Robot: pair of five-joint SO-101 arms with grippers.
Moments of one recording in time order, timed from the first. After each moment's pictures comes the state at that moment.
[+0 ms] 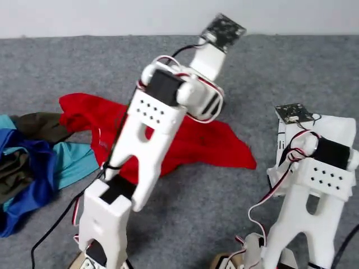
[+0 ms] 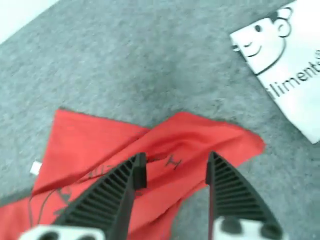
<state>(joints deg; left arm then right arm) 28.1 26.4 -56.0 99.0 1.9 18.6 -33.0 26.7 100.5 29.3</state>
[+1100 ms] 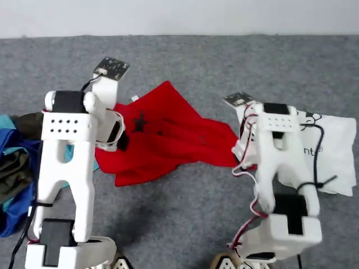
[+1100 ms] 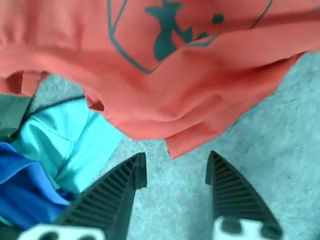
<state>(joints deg) -2.2 -7.3 3.6 99.3 -8.7 0.0 6.4 14.2 81.4 29.3</state>
